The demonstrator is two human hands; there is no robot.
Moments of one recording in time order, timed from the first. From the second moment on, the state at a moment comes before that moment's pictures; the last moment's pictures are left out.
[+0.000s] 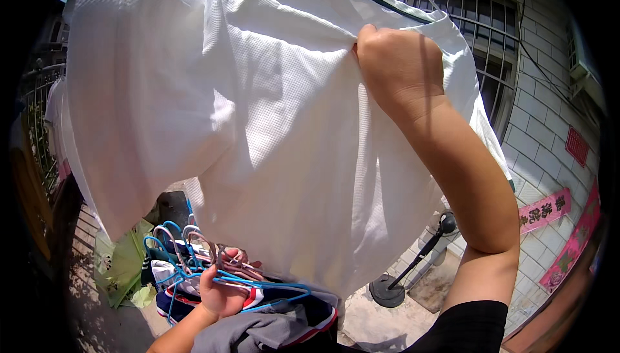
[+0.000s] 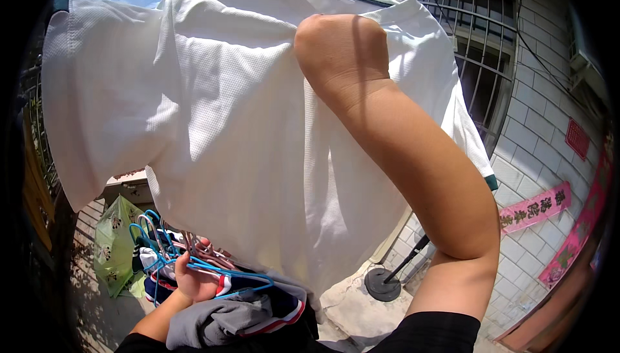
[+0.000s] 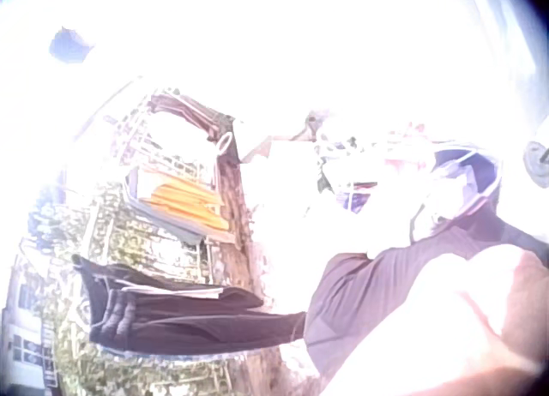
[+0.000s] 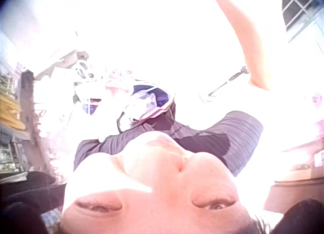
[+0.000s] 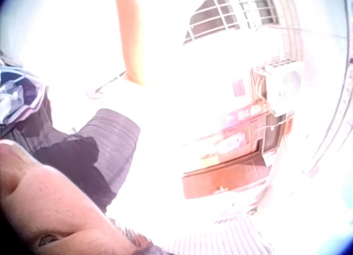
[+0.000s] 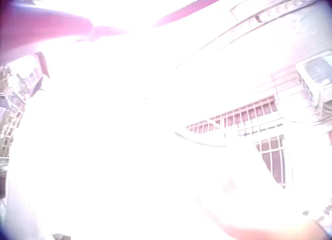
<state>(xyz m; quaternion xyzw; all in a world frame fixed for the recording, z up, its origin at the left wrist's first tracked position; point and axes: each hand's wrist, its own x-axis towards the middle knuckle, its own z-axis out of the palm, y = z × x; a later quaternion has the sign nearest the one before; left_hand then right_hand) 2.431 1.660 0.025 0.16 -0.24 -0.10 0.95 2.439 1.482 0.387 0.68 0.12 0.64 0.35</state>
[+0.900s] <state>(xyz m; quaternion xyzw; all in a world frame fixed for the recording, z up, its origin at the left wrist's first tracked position) 2.485 1.676 -0.010 0.19 -0.21 -0.07 0.96 2.546 1.329 0.445 0.78 -0.18 0.55 0.25</state>
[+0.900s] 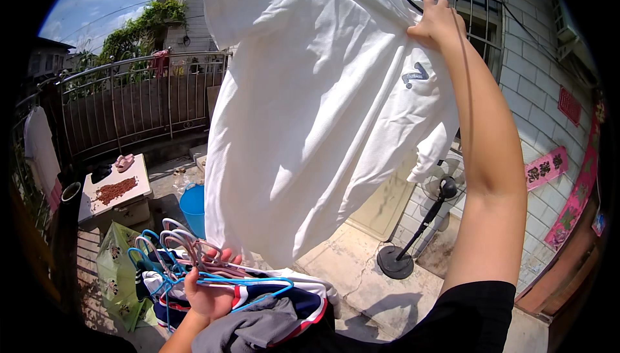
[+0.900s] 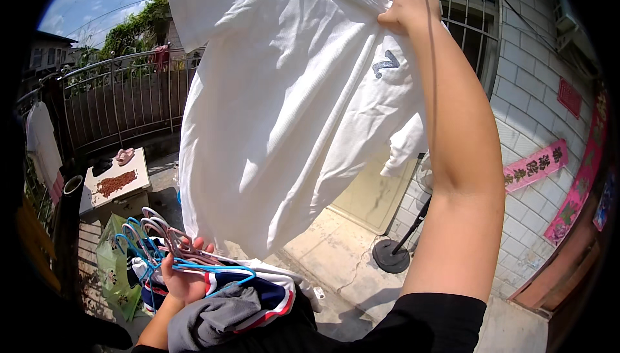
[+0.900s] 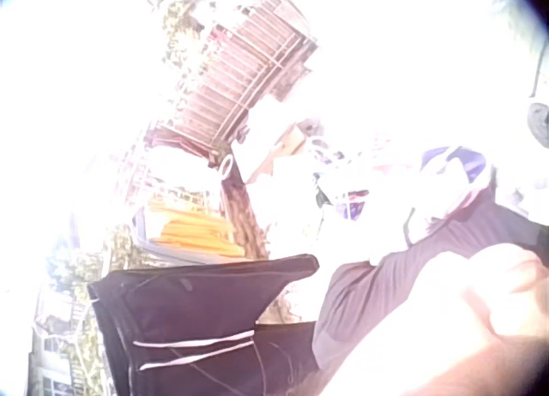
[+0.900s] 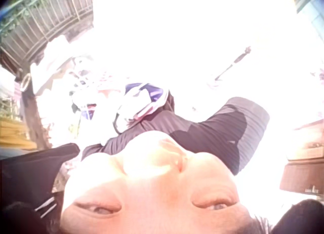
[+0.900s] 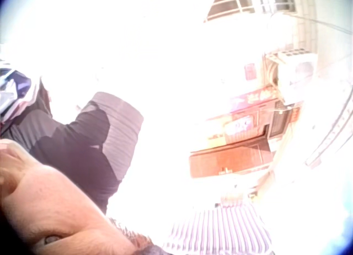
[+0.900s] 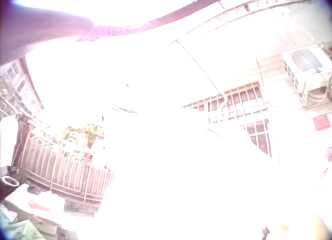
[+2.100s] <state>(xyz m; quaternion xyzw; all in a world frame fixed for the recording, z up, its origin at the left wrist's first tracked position) 2.701 1.412 0.022 0.20 -0.22 -0.04 0.95 2.781 1.054 0.397 0.68 -0.07 0.60 0.41</state>
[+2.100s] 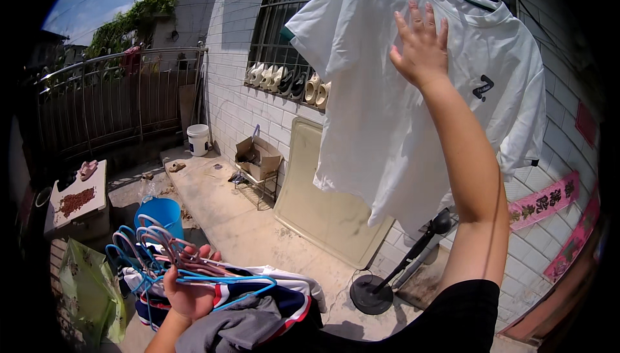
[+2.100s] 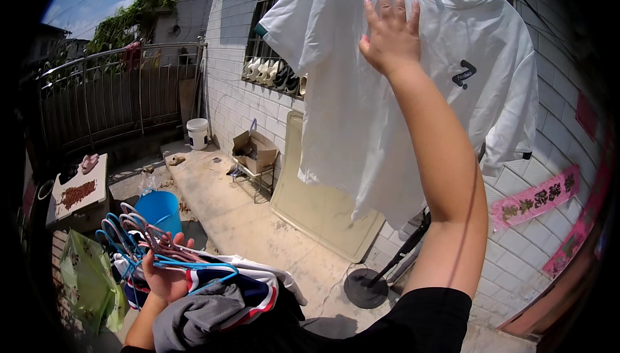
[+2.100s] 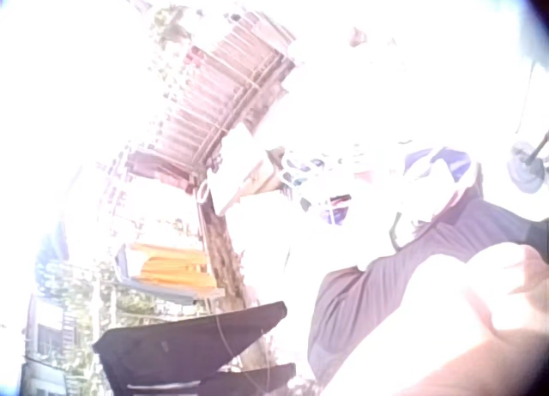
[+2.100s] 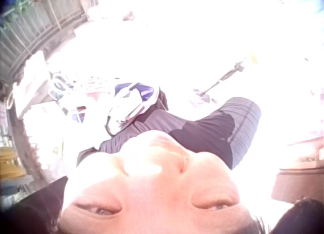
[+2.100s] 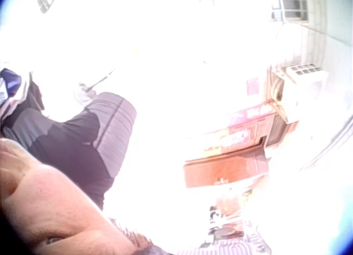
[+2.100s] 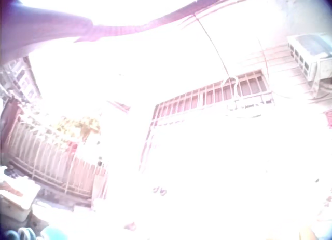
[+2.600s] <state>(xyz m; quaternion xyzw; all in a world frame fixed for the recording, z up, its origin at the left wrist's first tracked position) 2.687 1.520 0.009 0.23 -0.18 0.06 0.95 2.761 1.081 0.452 0.47 0.10 0.80 0.37</state>
